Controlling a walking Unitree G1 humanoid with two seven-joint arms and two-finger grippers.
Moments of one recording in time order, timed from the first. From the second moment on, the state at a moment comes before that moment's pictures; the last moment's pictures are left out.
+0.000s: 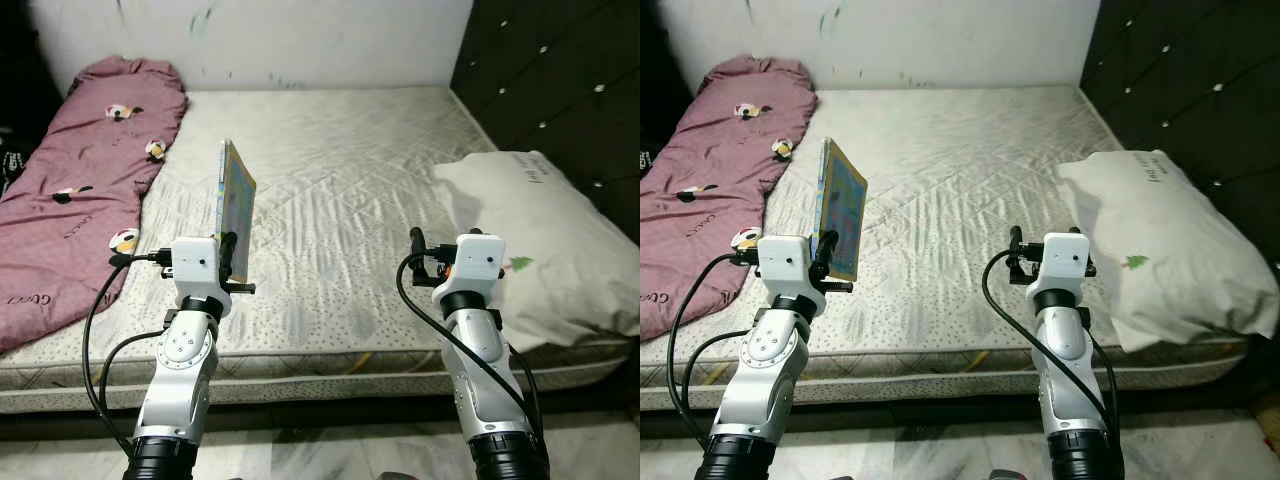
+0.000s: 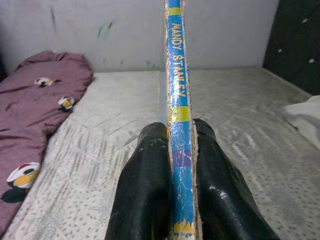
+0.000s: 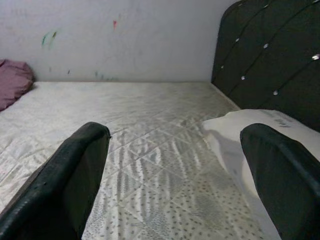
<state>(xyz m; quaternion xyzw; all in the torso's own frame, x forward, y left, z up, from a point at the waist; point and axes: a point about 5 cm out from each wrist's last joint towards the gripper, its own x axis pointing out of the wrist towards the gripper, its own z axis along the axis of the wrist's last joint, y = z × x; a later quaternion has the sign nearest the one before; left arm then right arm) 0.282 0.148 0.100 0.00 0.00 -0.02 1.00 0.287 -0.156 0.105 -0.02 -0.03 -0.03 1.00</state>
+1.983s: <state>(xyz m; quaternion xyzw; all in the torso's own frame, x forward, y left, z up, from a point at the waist) 0.281 0.143 0.099 0.00 0.01 -0.02 1.00 0.287 -0.161 0.100 -0.02 -0.01 -0.04 1.00</state>
